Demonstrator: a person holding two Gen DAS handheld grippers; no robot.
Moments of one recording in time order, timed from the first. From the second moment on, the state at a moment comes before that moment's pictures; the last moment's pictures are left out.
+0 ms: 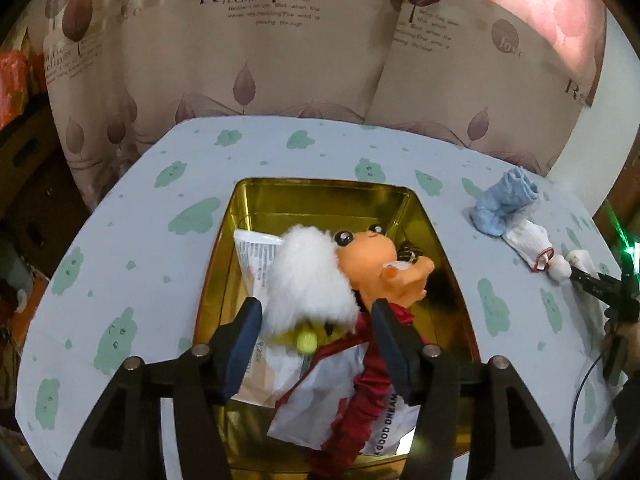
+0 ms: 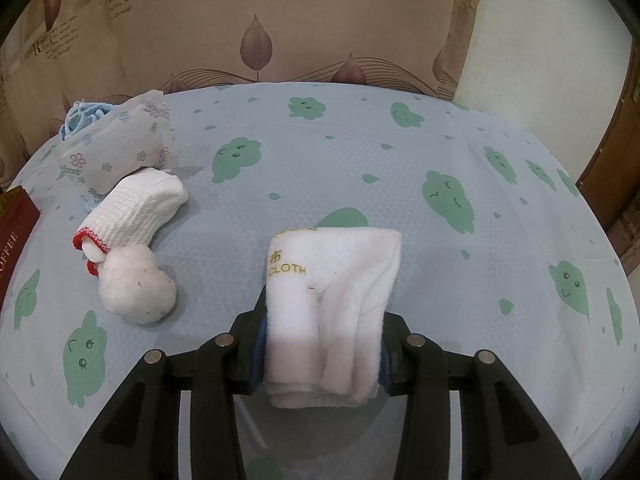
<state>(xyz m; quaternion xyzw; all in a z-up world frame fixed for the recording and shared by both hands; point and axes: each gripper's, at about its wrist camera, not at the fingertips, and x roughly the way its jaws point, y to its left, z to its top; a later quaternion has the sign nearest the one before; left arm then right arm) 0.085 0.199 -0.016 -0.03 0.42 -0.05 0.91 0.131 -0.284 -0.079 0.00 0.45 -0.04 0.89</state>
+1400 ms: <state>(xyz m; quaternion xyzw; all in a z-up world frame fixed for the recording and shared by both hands) 0.046 0.255 -0.002 -0.05 0.37 0.08 0.93 0.109 -0.178 -0.034 -0.03 0.41 0.03 0.91</state>
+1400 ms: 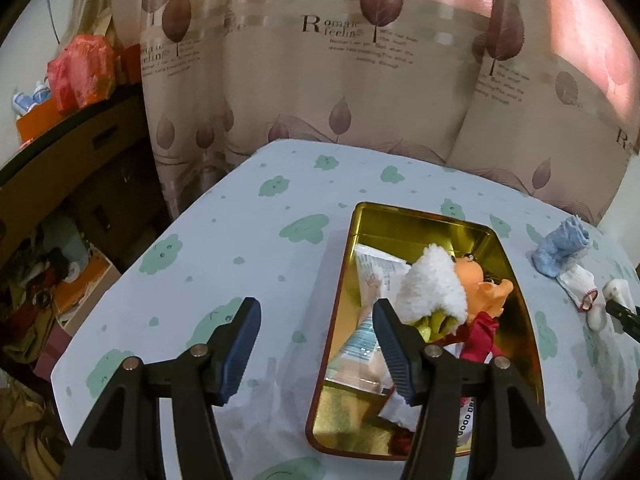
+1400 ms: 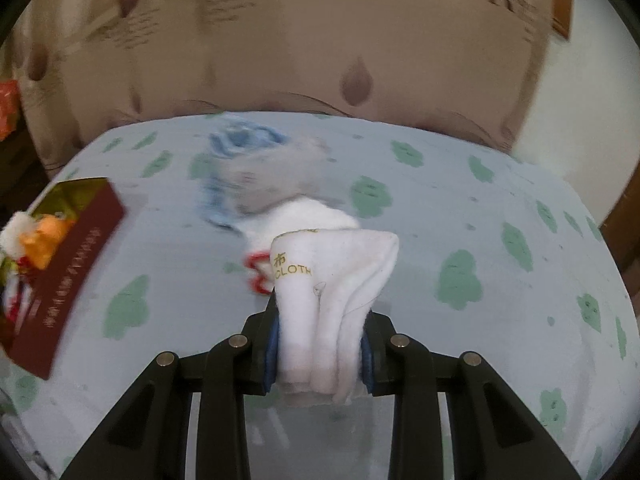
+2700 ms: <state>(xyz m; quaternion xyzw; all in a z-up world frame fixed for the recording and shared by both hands) 0.047 0.291 -0.009 -0.12 0.38 0.13 0.91 0.091 0.097 -0.033 -0.11 0.41 0.30 0.85</state>
